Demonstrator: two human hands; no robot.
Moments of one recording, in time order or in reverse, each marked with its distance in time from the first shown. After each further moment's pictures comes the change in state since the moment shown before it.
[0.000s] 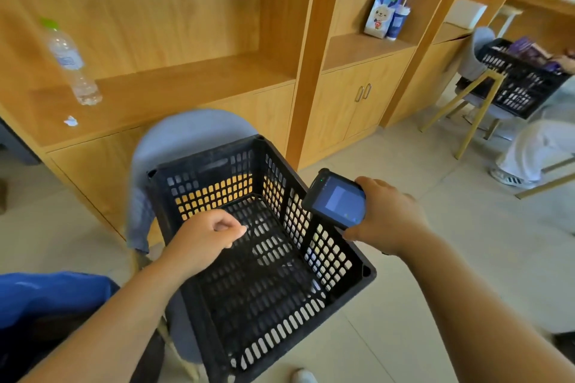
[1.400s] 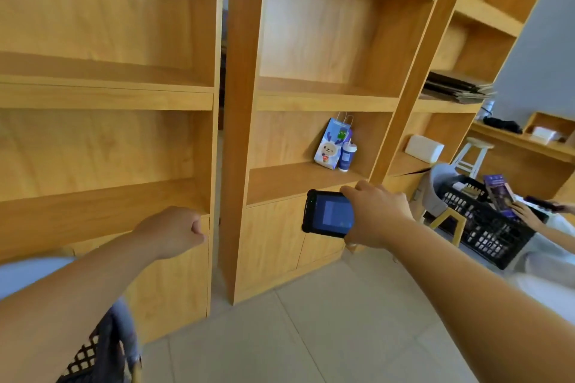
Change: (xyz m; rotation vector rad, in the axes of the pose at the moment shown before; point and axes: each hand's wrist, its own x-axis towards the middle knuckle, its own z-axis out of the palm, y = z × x) left_hand 0.269 0.401 0.077 0.537 0.228 0.054; right_hand 0.296 0.344 -0.272 -0.391 0.211 -0.208
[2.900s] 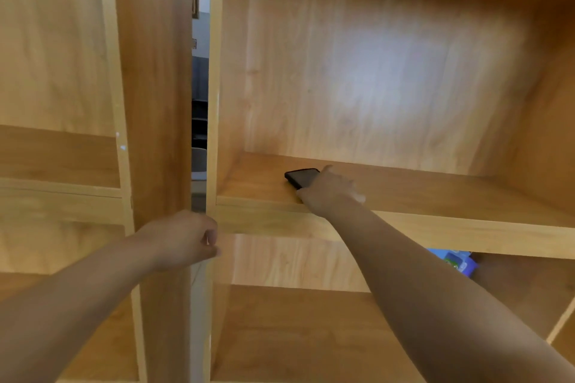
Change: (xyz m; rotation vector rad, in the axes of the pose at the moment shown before) left_hand 0.451 0.146 -0.085 0.271 0.208 -0.299; right_hand 0.629 0.082 0.030 0.636 0.036 -0.008
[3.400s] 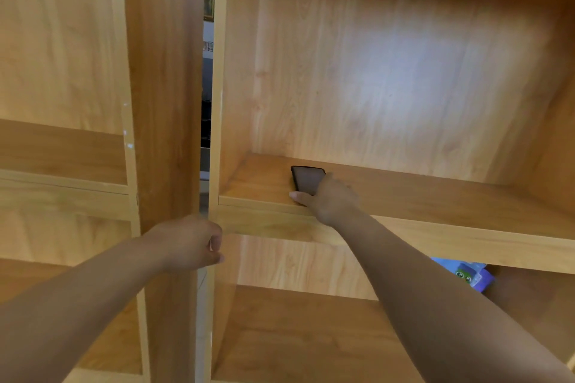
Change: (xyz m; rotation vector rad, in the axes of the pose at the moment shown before) left_hand 0.001 0.015 0.006 0.070 -0.045 -0.016; right_hand 0.013 0.017 0.011 0.049 -0.015 -0.236
